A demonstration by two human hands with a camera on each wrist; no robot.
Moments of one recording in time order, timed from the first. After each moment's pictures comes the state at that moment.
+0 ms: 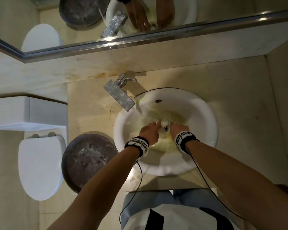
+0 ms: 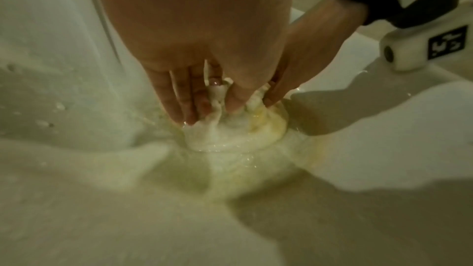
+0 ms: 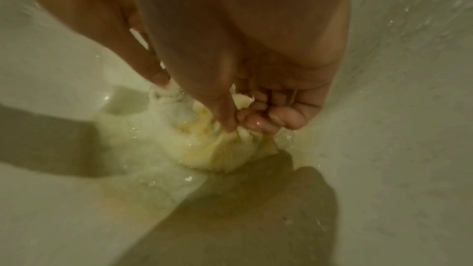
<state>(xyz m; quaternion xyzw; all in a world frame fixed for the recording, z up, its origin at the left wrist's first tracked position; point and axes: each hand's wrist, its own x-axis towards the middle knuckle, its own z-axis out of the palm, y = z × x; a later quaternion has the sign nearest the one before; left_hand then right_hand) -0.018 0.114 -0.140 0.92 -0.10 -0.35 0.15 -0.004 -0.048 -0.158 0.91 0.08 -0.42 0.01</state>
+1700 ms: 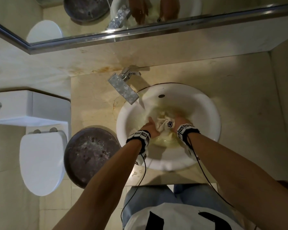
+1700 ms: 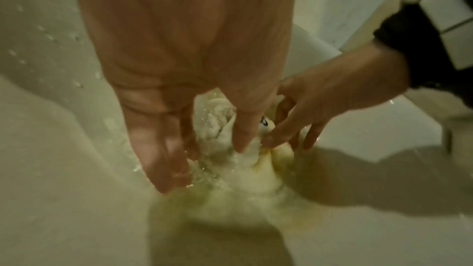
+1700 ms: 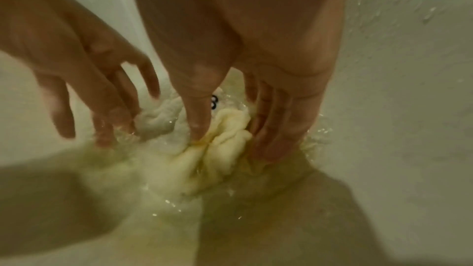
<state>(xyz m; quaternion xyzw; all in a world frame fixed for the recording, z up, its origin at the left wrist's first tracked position) -0.015 0.123 -0.149 0.84 0.08 -0.49 0.22 0.010 -0.046 -0.178 0.88 -0.06 -0.44 -0.15</state>
